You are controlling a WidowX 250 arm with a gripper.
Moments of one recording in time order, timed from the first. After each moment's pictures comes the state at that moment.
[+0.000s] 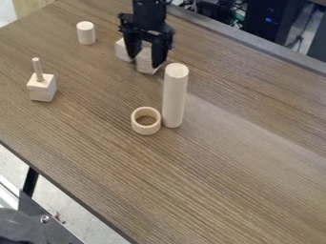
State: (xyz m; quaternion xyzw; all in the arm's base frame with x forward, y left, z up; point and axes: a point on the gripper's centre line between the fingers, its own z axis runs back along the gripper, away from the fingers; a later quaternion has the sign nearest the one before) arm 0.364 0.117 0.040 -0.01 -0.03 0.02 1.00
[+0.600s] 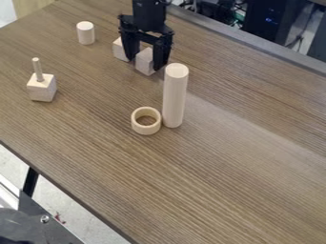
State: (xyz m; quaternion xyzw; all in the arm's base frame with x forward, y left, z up) arm 0.360 0.113 0.041 -0.03 -0.02 0.01 1.00
